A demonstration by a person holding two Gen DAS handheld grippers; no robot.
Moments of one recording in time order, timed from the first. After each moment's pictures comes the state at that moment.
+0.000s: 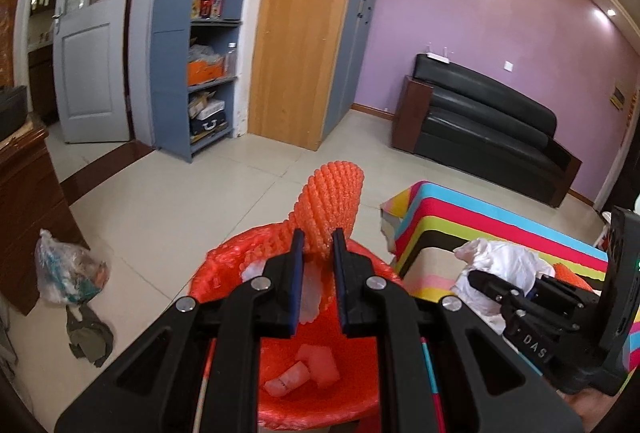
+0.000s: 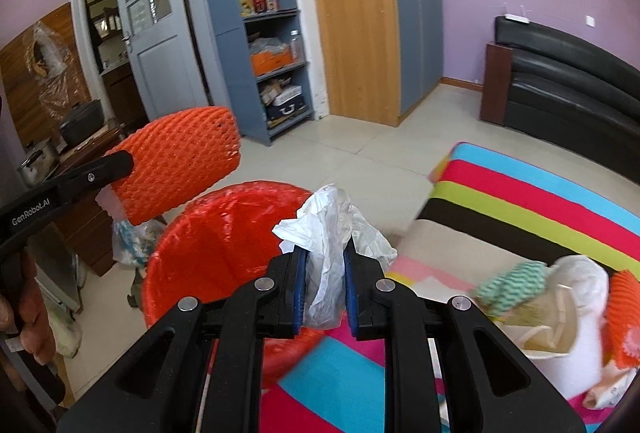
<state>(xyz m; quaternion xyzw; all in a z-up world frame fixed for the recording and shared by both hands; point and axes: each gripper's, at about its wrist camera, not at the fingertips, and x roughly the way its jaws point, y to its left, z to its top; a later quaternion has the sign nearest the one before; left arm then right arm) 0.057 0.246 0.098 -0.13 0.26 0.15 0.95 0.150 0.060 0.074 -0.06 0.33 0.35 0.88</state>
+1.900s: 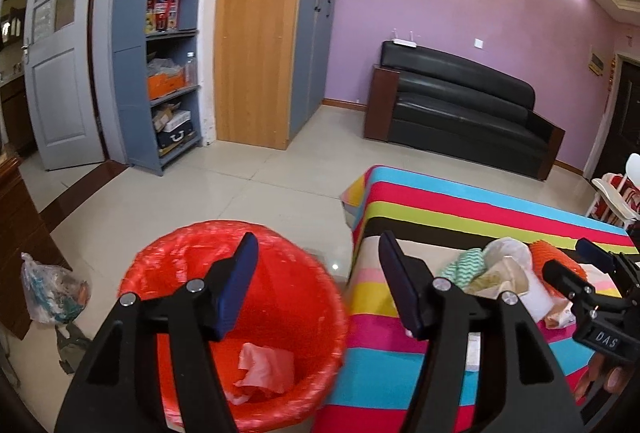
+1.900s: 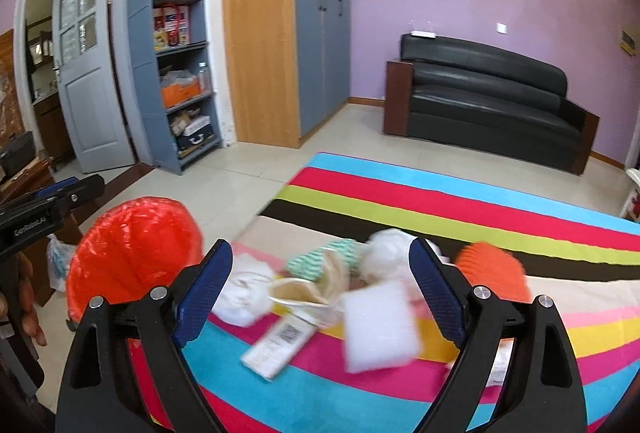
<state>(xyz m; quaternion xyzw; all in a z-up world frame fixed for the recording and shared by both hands) 0.108 0.143 0.080 -0.08 0.27 0.10 0.96 0.154 -0.103 0.089 -0.05 0.28 0.19 0.94</state>
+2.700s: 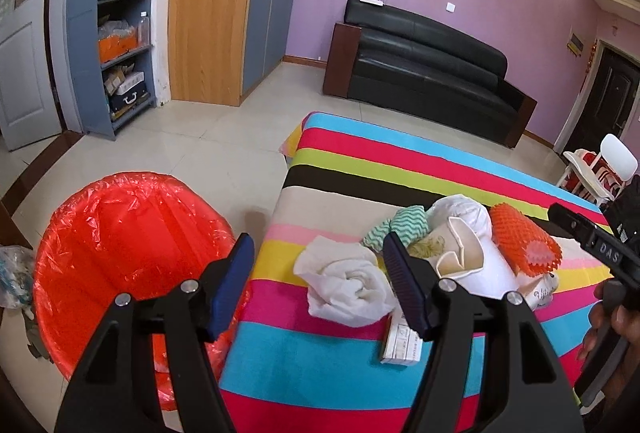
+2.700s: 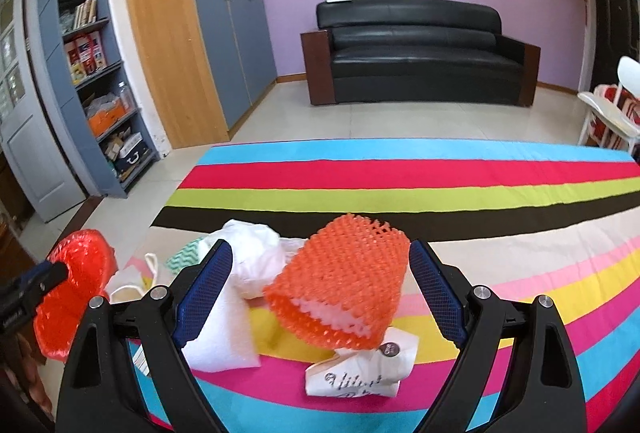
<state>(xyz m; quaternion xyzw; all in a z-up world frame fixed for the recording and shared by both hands) 0.149 0.077 0.035 -0.10 0.33 0.03 0.94 0.212 -0.209 0.065 0.03 0.34 0.08 0.94</state>
